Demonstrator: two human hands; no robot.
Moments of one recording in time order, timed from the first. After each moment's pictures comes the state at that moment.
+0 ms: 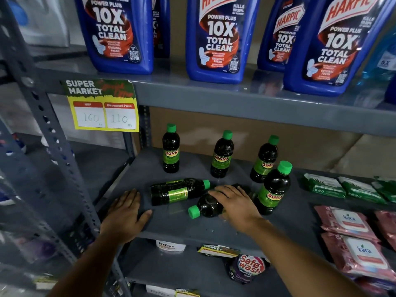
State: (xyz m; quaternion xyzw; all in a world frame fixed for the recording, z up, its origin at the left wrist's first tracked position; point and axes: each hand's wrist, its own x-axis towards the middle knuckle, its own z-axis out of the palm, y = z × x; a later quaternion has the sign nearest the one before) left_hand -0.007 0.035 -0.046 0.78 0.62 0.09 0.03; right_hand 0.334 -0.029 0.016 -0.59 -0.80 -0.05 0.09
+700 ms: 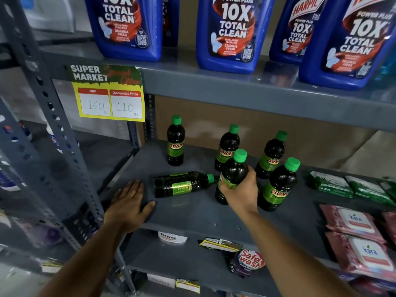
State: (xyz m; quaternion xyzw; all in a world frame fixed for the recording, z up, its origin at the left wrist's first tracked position) left_hand -0.008 0.037 -0.047 0.79 0.61 0.07 0.05; right_hand 0.311 -0.014 0.024 -0.73 -0.46 0.17 0.48
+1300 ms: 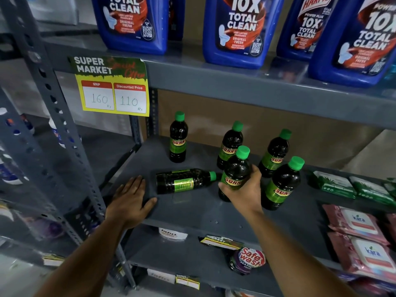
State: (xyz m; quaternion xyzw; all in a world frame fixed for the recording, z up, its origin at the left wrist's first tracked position) left_hand -0.008 0.037 -0.047 0.78 0.62 0.06 0.05; right_hand 0.323 -0.014 0.014 -0.71 -0.47 0.19 0.49
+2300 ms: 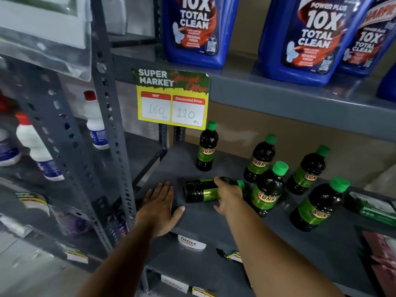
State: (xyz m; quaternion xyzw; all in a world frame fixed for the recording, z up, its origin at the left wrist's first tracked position) left_hand -0.008 0.033 -0.043 0.79 0.61 0.08 0.06; right_hand 0.194 0.061 0.018 -0.70 -0.12 0.52 0.47
